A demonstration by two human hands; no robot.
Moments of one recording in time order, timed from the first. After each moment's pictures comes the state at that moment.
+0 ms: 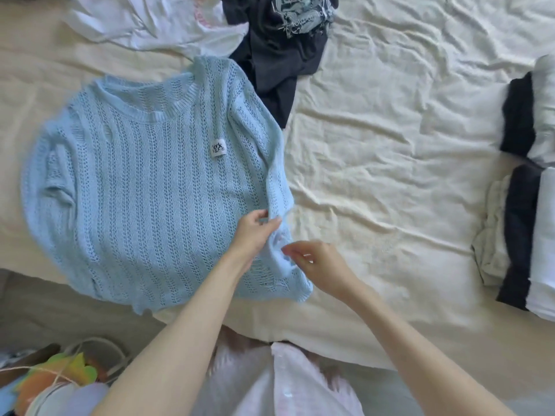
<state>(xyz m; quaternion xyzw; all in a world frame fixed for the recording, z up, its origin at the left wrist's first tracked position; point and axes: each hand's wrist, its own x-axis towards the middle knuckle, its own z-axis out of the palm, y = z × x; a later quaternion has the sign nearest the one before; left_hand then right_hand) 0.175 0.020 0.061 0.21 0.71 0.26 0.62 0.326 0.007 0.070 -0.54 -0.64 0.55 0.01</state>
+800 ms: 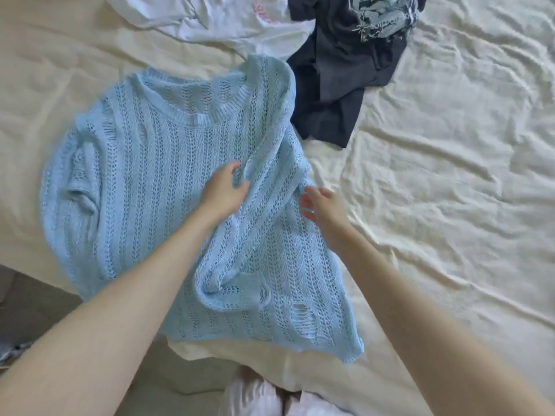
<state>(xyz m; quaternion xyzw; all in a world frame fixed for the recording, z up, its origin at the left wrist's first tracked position) 0.010 0.108 -0.002 0.42 0.80 0.14 0.40 0.191 0.135 -0.014 -0.66 -0.28 0.67 0.18</state>
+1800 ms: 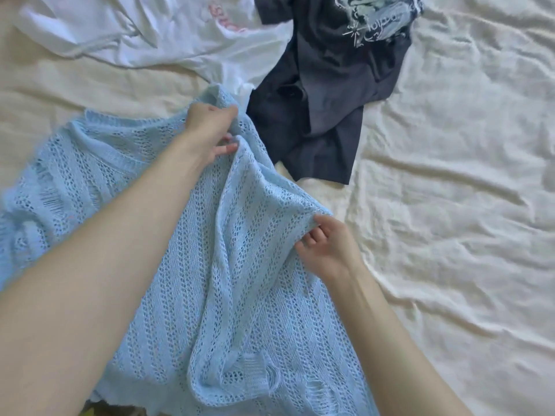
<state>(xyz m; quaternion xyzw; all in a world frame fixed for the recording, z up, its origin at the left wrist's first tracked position) -0.017 0.315 -0.020 0.16 0.79 0.29 0.52 0.168 0.194 -0.033 -0.57 0.22 0.72 0.34</state>
